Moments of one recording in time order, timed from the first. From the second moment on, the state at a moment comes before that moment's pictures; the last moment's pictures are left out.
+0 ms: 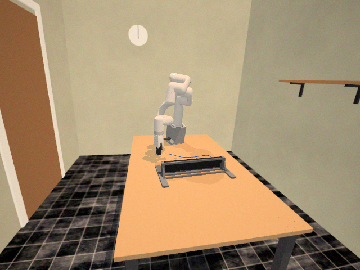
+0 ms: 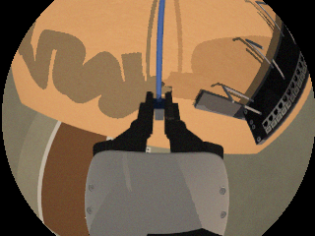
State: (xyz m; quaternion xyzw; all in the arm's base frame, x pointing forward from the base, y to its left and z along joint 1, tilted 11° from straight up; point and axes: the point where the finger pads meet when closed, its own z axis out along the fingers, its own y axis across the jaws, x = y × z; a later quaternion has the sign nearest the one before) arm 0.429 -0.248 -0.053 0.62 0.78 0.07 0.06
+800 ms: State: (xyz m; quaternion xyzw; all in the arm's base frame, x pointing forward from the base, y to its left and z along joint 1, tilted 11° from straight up) arm 0.482 -0.114 -0.015 0.30 0.95 0.05 0.08
